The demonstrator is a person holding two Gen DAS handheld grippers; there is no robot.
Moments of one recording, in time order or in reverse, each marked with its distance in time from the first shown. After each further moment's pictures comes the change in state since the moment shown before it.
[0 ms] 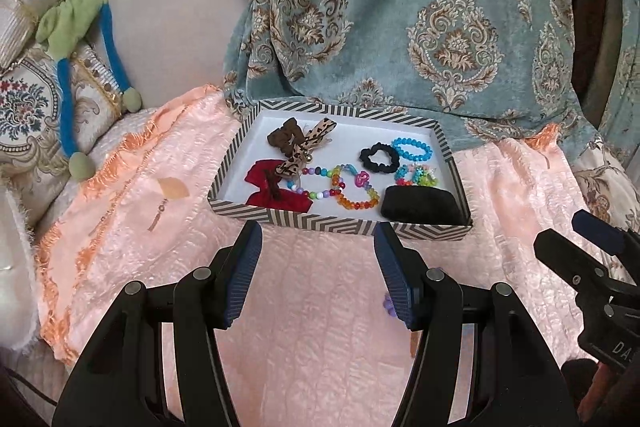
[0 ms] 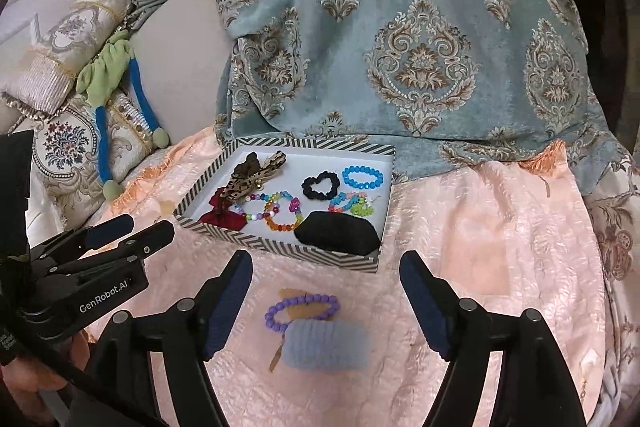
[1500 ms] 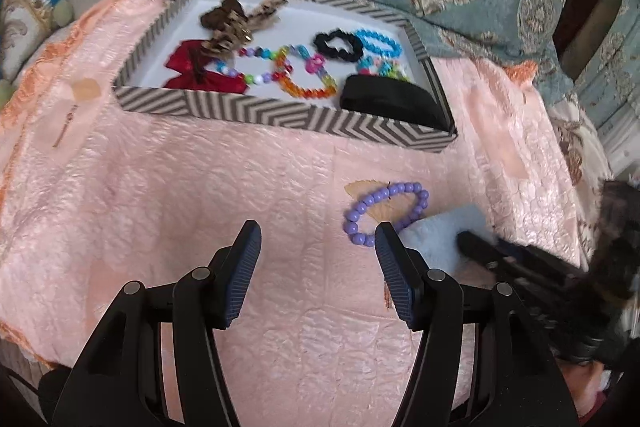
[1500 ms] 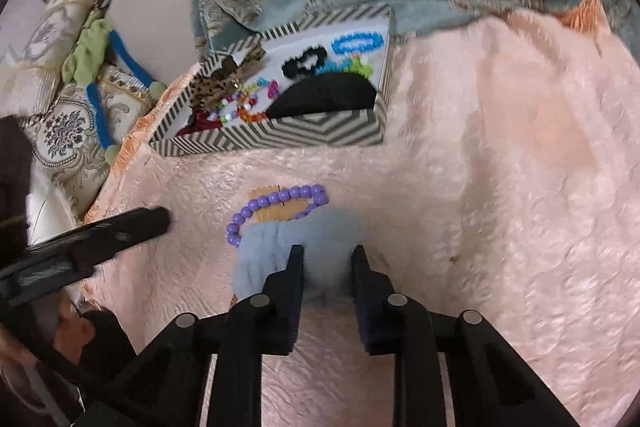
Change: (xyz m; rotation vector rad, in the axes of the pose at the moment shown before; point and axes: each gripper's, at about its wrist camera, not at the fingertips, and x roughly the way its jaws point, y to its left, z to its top) left arm 0.082 -0.014 -0.044 -0.020 0.343 -0.225; right arm 0.081 -0.058 -0.077 0.167 0.256 0.166
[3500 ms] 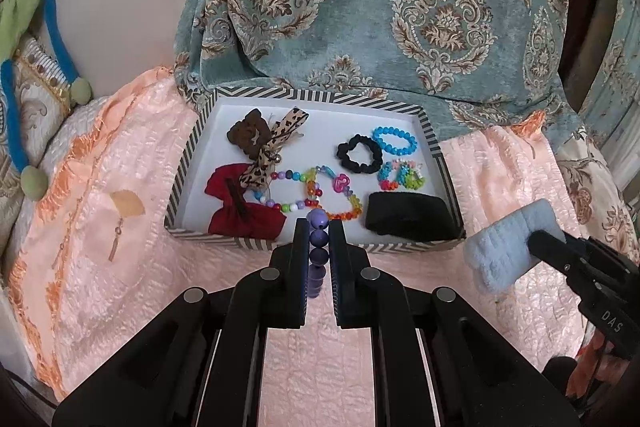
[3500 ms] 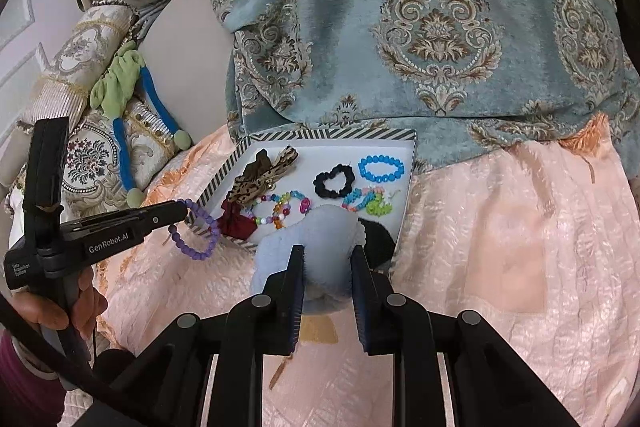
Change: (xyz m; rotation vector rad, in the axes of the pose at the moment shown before) left arm -0.053 0.011 0.084 0.067 -0.177 0.087; right arm -0.058 0.035 0.083 -0.115 -0.180 0.006
